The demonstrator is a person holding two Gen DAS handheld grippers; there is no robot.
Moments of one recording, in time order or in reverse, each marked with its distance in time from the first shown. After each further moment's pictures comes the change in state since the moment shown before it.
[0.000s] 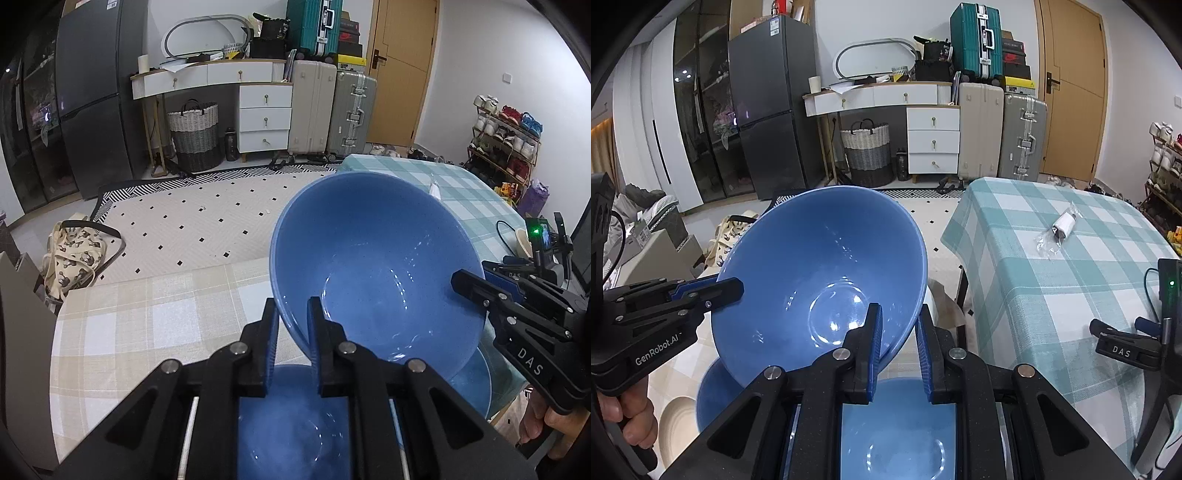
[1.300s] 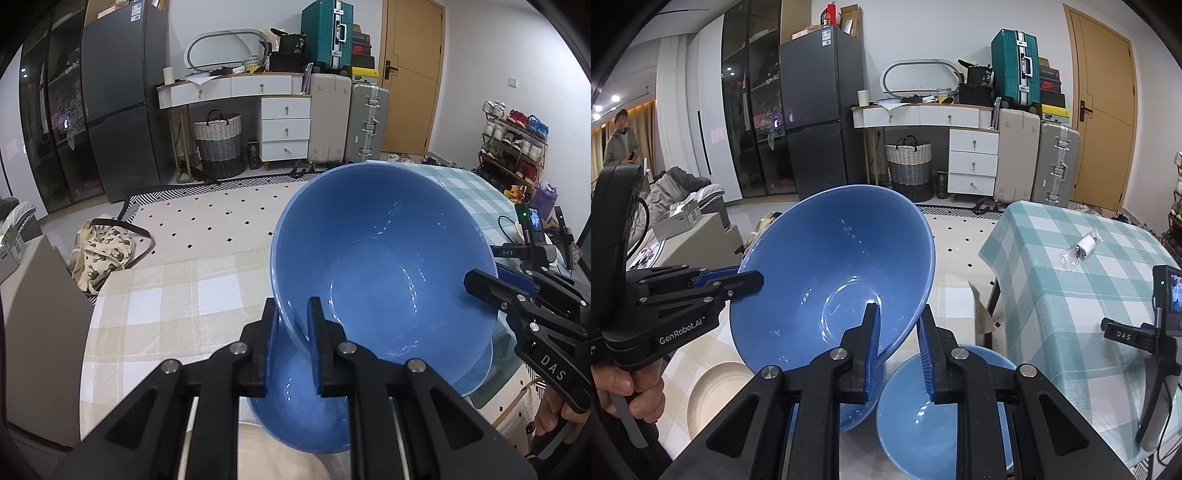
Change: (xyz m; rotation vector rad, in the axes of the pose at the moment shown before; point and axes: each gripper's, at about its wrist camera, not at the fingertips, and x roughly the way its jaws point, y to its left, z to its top) left arm -0.072 0.019 -0.050 -0.007 -0.045 0.082; right arm -0.074 0.055 -0.032 -0.105 -0.058 0.124
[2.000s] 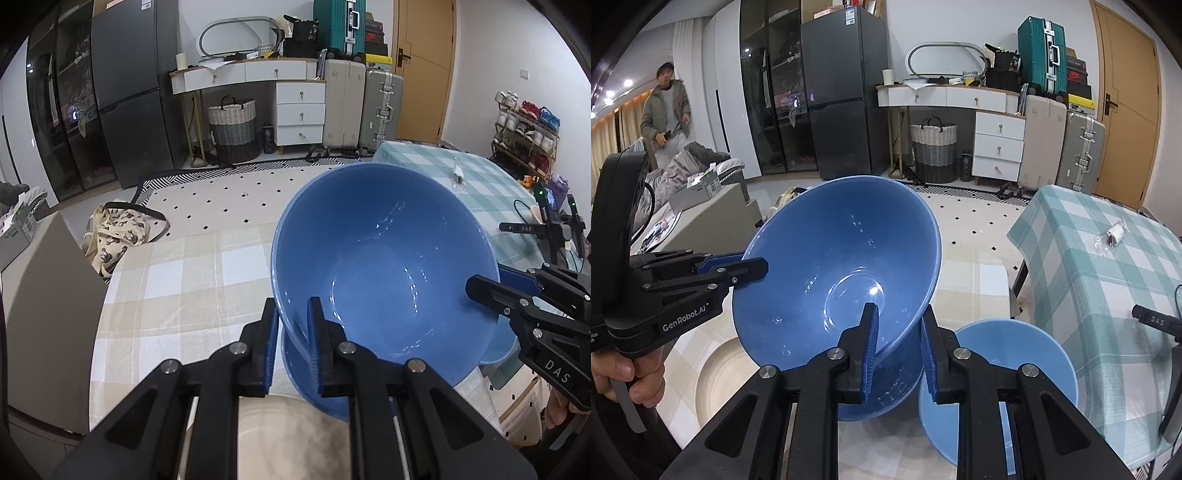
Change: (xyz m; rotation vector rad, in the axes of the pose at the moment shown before) left arm 0.005 0.026 -0.035 -0.009 0.052 0.047; right arm 0.024 0.032 -0.024 -0.052 0.089 0.071
